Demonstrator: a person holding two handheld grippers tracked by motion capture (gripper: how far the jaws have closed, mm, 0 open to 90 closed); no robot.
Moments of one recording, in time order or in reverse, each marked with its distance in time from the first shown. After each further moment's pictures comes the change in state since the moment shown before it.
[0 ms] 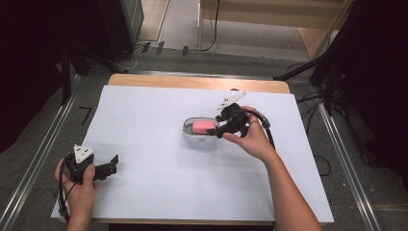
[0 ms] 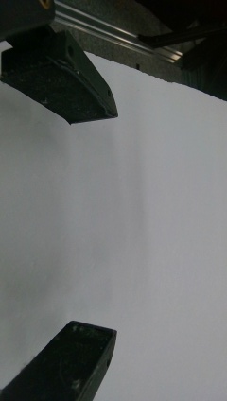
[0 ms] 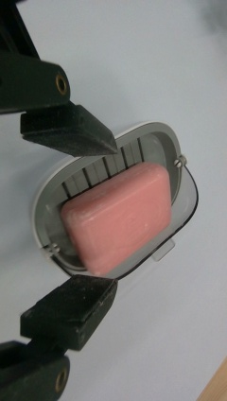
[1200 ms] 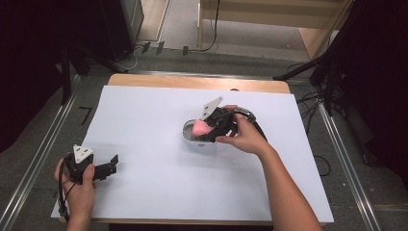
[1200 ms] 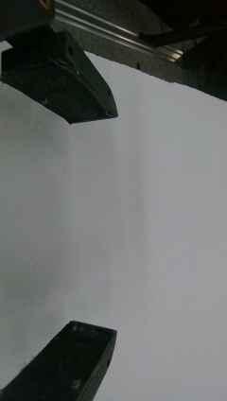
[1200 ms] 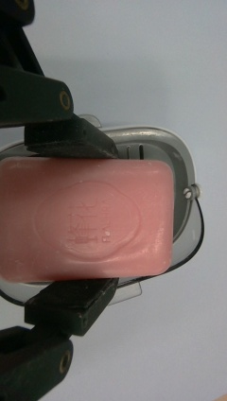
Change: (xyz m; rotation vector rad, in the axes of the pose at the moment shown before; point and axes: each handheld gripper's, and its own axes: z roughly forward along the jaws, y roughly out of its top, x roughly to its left) left arm 0.001 0.000 0.000 -0.001 0.000 -0.006; right arm 0.014 0.022 0.034 0.133 0.061 -0.403
